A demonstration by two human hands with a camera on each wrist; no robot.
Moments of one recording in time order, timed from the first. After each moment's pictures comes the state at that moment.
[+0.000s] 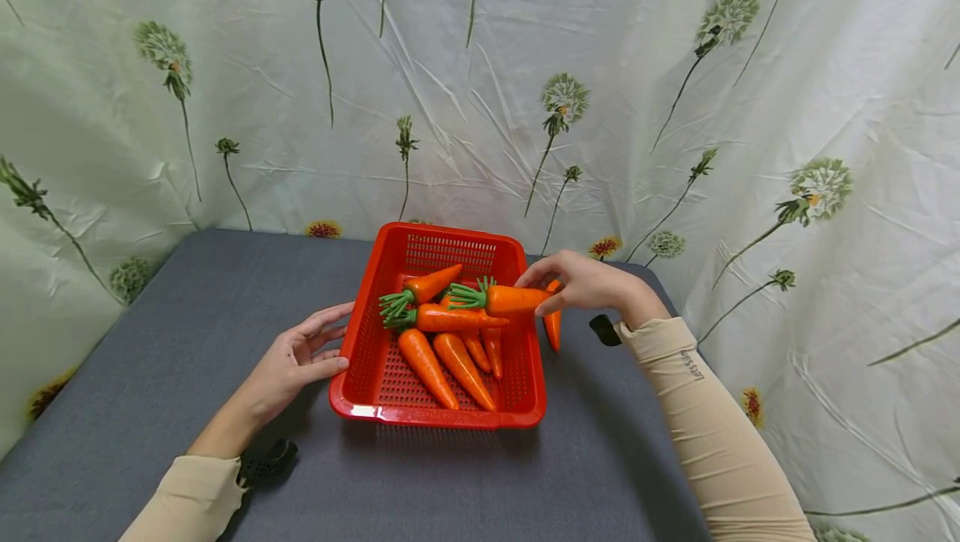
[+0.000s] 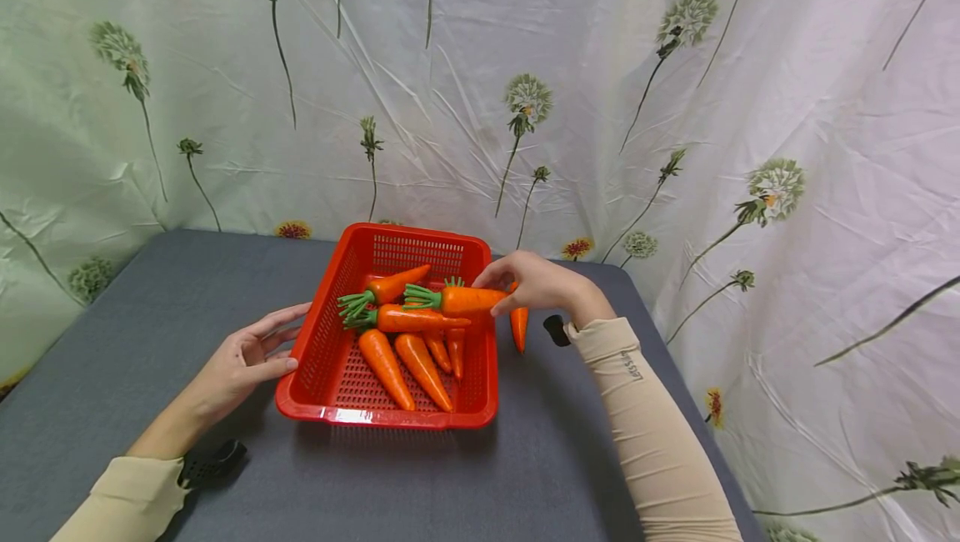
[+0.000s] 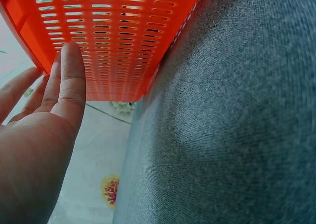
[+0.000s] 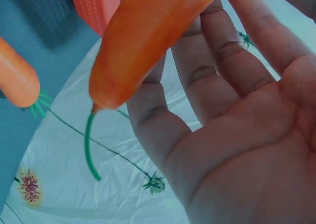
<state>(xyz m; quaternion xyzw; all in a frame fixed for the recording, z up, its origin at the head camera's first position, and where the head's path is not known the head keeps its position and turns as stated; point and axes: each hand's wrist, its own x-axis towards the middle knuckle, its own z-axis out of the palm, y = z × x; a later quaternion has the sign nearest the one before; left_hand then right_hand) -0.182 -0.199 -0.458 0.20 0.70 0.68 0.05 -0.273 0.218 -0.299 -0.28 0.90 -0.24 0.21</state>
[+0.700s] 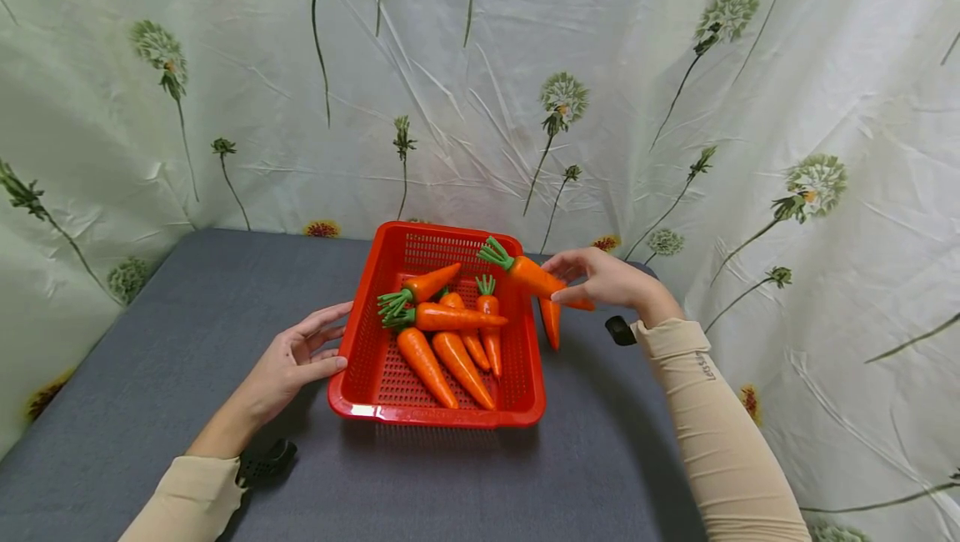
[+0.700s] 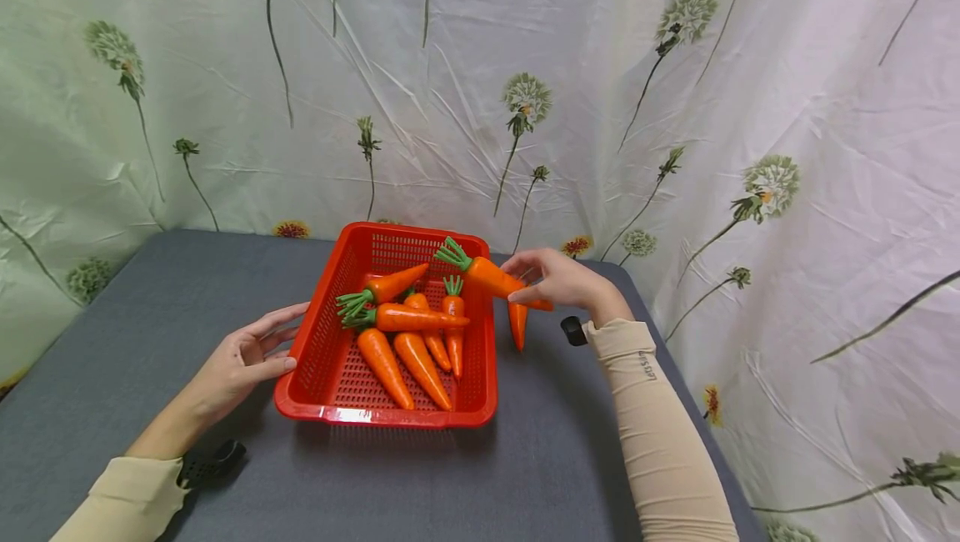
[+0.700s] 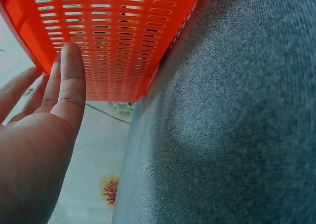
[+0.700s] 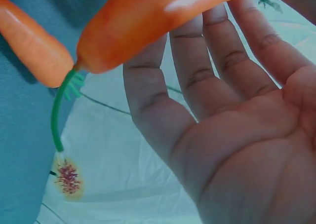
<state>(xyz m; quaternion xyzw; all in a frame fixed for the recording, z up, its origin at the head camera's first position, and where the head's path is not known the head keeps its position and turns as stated) -0.182 -0.197 -0.456 0.20 0.70 0.69 0.05 -0.285 0.260 -0.310 -0.21 0.90 -0.32 0.21</state>
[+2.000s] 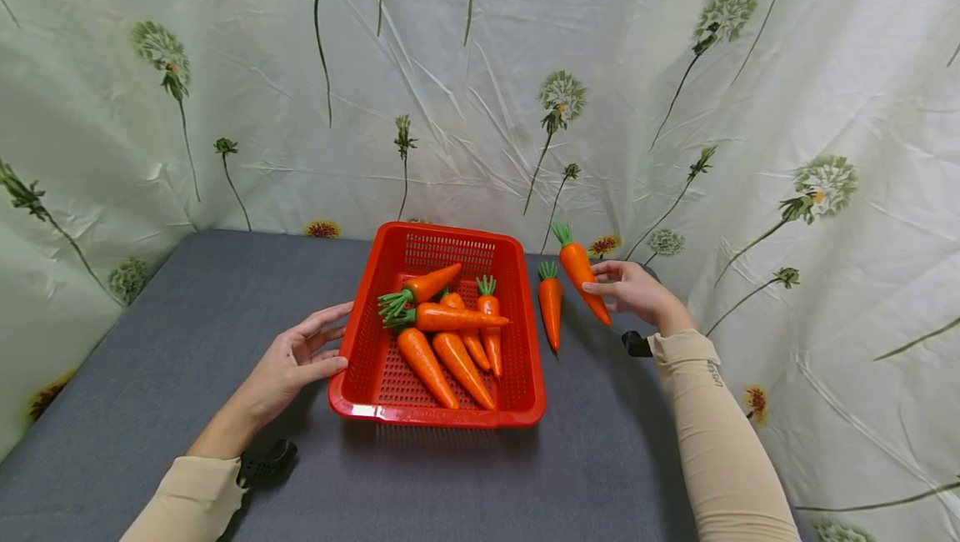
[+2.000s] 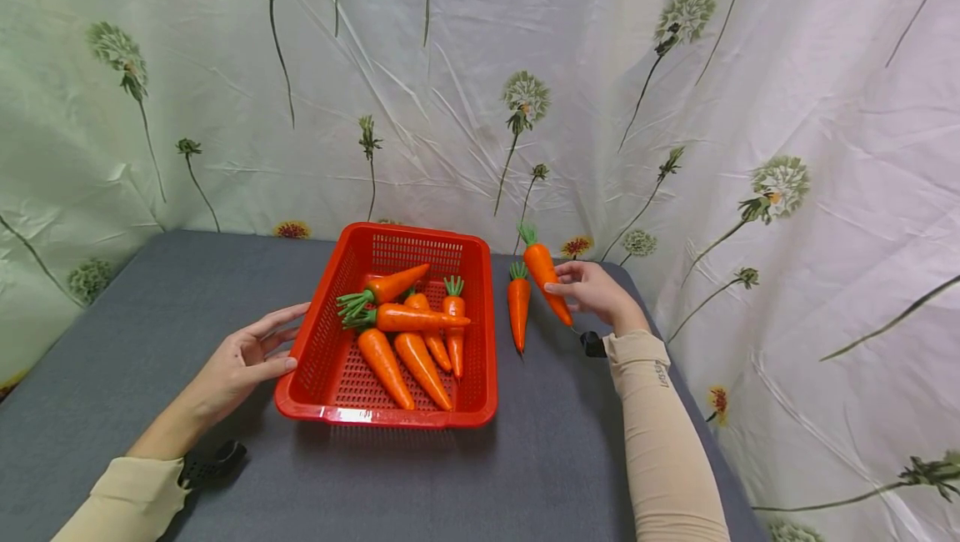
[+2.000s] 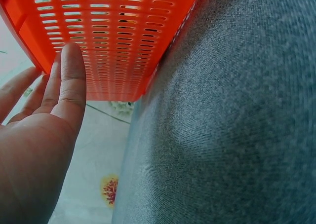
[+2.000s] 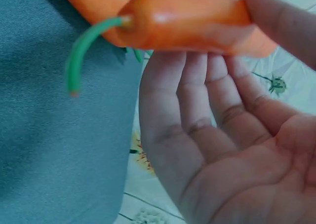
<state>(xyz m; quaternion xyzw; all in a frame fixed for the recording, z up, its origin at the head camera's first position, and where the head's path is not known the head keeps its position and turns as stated) -0.182 -0.198 -0.461 0.20 0.70 0.69 0.04 -0.292 0.316 -0.354 -0.01 0.87 -0.46 0.18</state>
